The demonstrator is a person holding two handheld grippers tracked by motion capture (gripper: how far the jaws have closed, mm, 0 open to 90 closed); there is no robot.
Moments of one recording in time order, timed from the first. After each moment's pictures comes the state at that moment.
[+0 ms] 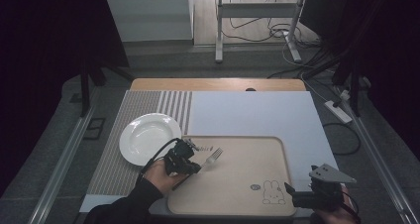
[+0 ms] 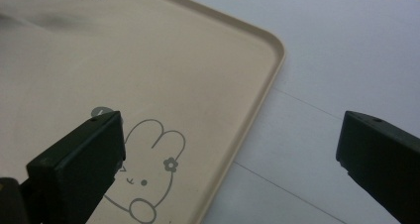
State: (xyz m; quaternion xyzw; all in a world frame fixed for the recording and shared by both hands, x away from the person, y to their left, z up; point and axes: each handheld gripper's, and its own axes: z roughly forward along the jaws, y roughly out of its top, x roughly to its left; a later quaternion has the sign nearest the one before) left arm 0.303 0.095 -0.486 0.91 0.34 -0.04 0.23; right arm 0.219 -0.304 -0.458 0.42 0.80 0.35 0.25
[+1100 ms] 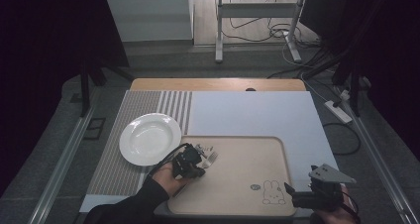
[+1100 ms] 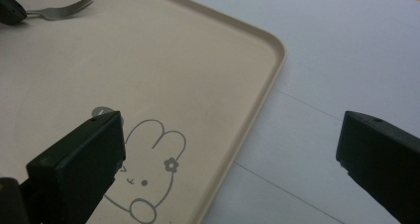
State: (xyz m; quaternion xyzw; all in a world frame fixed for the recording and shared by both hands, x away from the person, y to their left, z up) left arm 0.310 0.081 -0.505 0.93 0.29 -0.02 0.21; right arm 0.219 -0.303 -0.458 0.41 0.80 0.35 0.26
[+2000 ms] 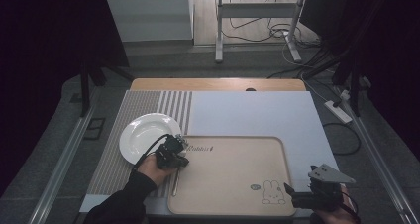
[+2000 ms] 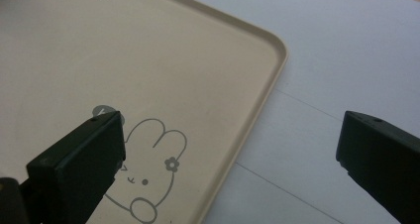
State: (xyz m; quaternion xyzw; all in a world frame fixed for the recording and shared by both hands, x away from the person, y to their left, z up) left arm 0.331 0.129 -0.506 0.91 0.36 -0.01 0.21; right arm 0.219 -0.303 -0.458 0.41 0.80 0.35 0.26
